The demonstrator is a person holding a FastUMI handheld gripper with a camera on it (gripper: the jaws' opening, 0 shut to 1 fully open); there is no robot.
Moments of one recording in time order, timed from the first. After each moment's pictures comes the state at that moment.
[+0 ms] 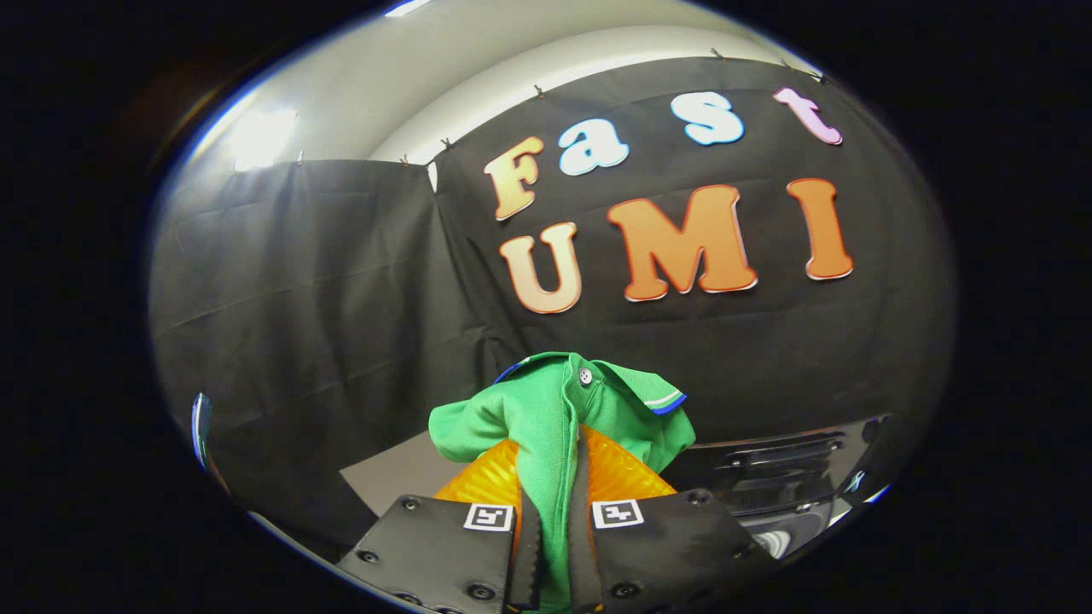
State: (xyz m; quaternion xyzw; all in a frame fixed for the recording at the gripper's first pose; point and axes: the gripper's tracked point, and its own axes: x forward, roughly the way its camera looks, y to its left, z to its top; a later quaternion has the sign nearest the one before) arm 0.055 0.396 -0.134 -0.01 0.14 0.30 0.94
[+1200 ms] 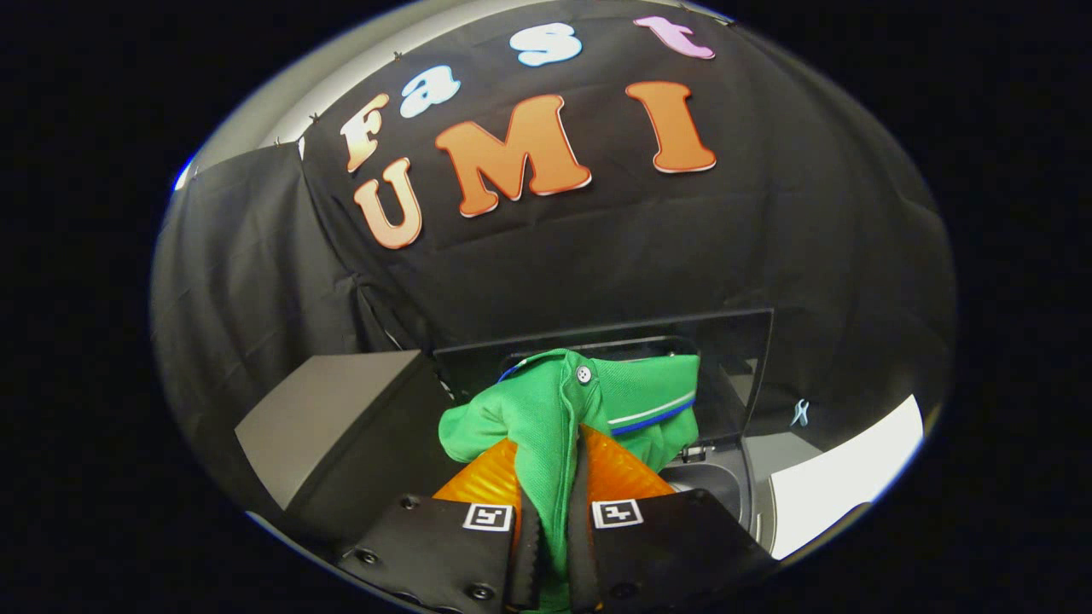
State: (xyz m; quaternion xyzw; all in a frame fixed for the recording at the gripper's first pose) arm 0.126 0.182 -0.282 0.00 0.29 0.16 0.94
